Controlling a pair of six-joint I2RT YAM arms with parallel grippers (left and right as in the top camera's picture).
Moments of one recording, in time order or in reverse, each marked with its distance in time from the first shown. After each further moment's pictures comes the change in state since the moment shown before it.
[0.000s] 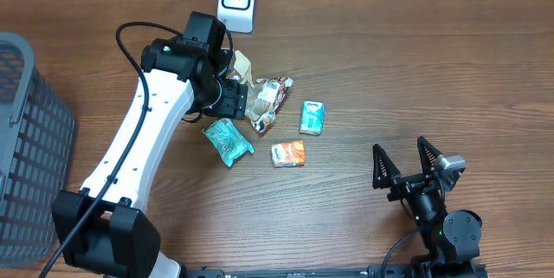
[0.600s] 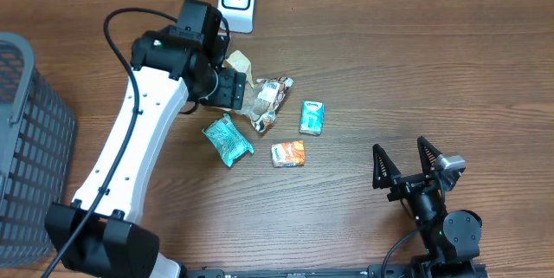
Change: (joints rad) left arm 0.000 -0.016 0.124 -0.059 -0.042 0.016; right arm 0.000 0.000 0.000 0.000 0.000 0.000
